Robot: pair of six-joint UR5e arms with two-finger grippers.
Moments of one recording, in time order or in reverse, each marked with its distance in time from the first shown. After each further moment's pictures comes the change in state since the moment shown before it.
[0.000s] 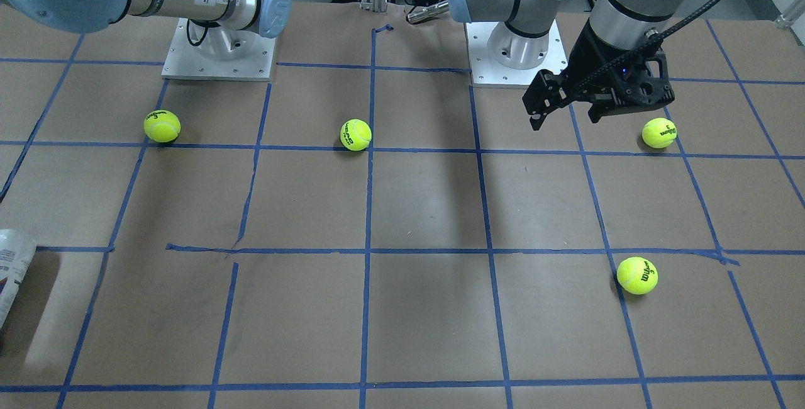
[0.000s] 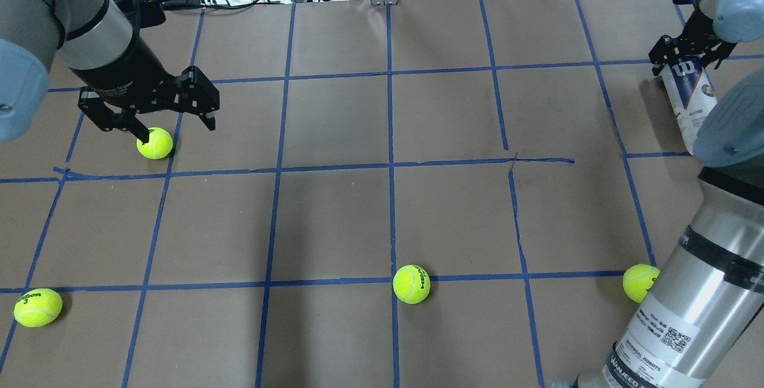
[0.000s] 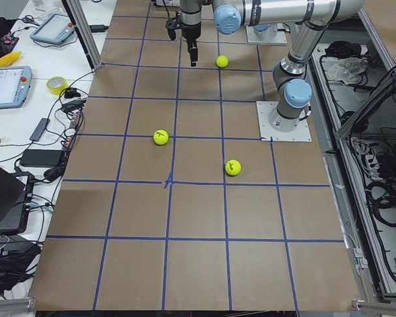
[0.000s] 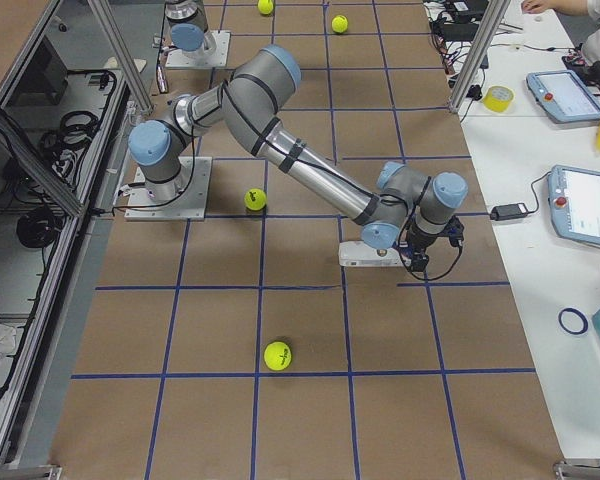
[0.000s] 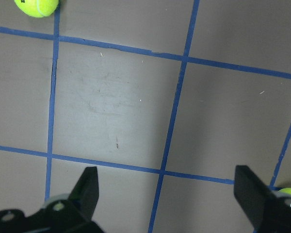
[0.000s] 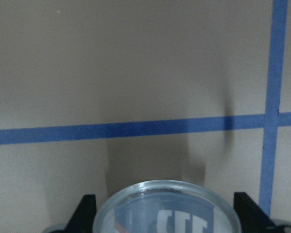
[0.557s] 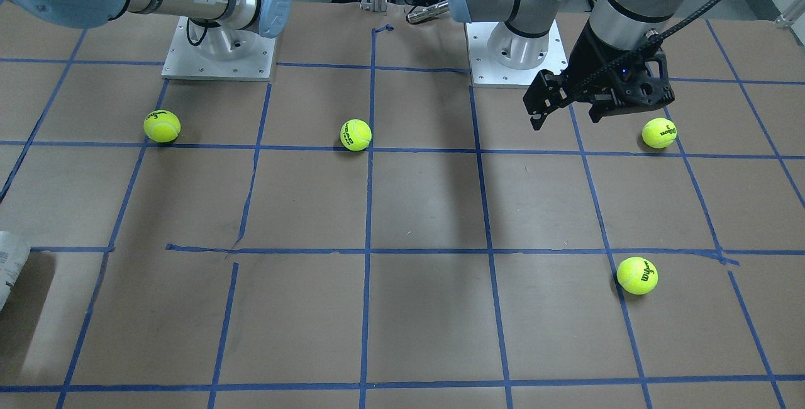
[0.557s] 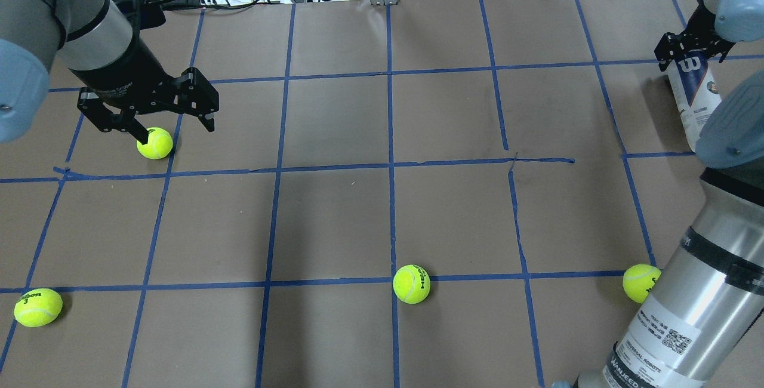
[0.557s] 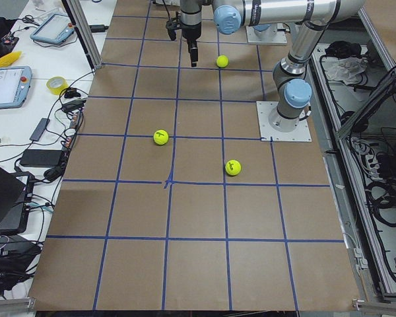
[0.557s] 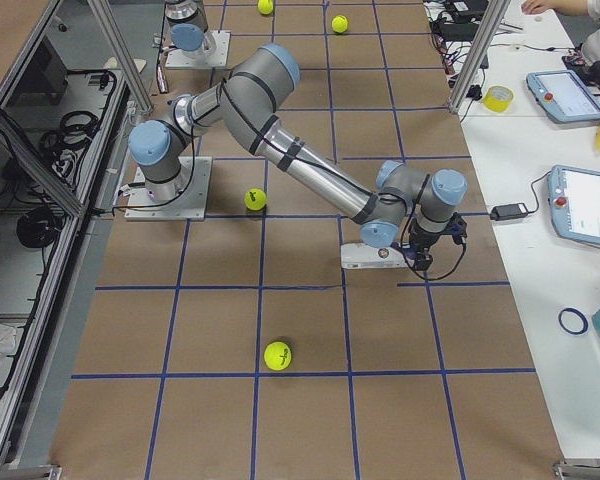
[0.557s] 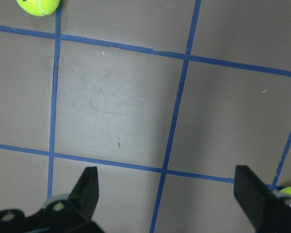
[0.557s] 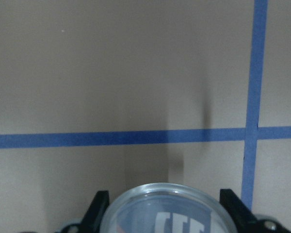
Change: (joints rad) left arm 0.000 0.000 0.000 -0.002 0.007 0.003; right arm 0.000 -0.025 0.006 -0.030 0.007 -0.049
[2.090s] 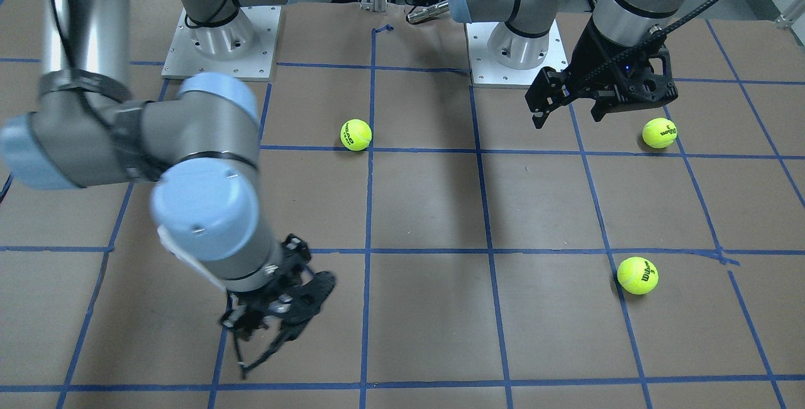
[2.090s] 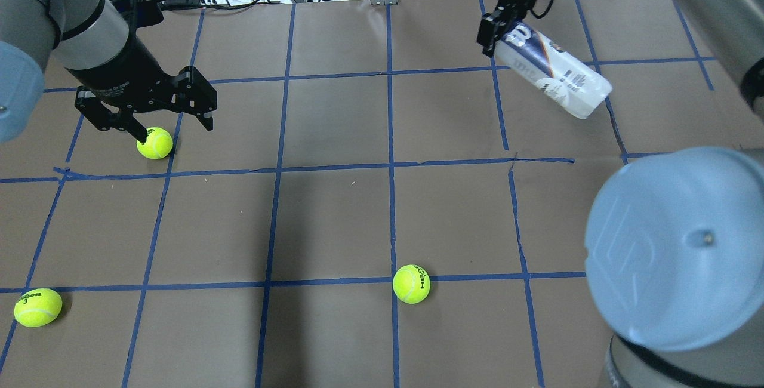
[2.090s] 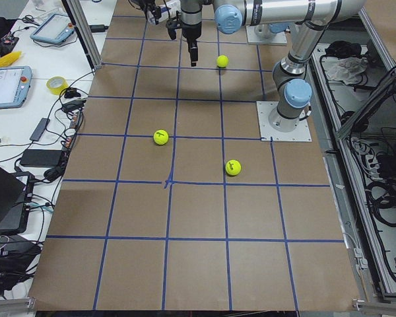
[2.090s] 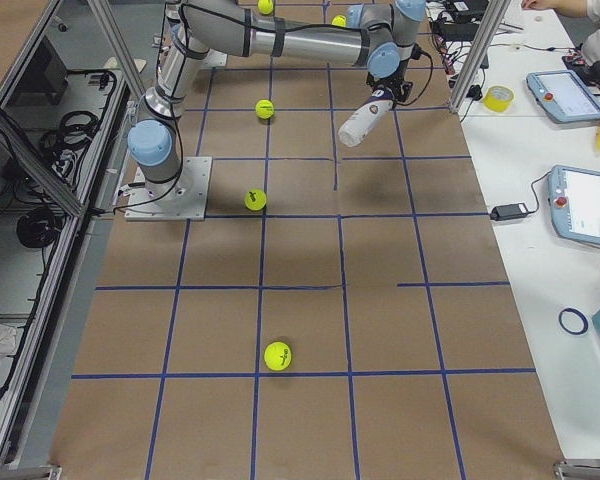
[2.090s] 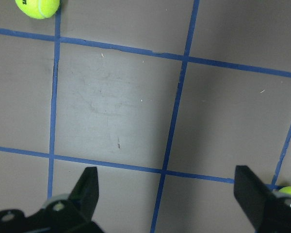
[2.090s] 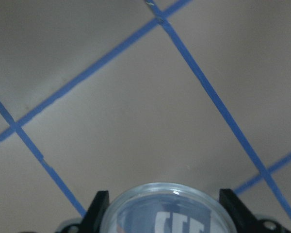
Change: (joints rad) left arm 0.007 0.007 0.000 0.001 -0.007 0.012; right arm 0.684 -0.257 0.141 0.126 0.099 -0.336
